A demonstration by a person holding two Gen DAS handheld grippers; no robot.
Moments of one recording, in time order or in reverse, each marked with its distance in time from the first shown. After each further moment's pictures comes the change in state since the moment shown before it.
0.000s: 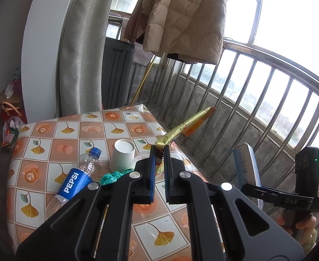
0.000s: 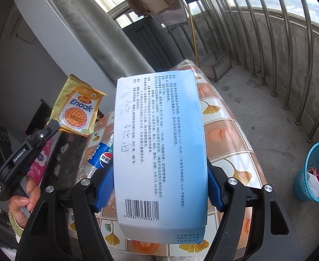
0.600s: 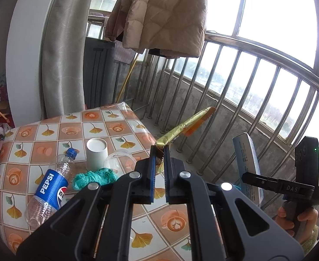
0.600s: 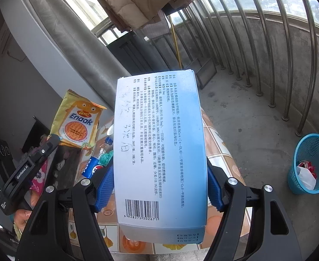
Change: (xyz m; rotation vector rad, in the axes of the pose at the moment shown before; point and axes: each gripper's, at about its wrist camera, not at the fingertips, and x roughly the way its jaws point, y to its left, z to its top) left arm 0.018 -0.044 -0.008 0.059 0.017 -0.074; right arm -0.035 -0.036 -0.002 0.082 -0.079 -0.047
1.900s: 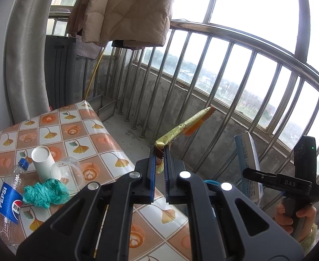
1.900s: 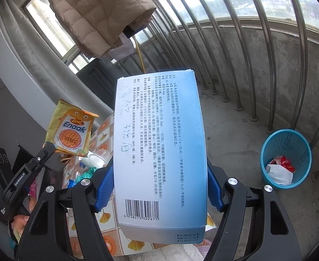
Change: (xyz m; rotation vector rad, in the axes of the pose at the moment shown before) left arm 0.067 -0.079 0.005 0.071 0.058 -0.171; right arm -0.063 -0.082 0.007 0.142 -0.113 -0.148
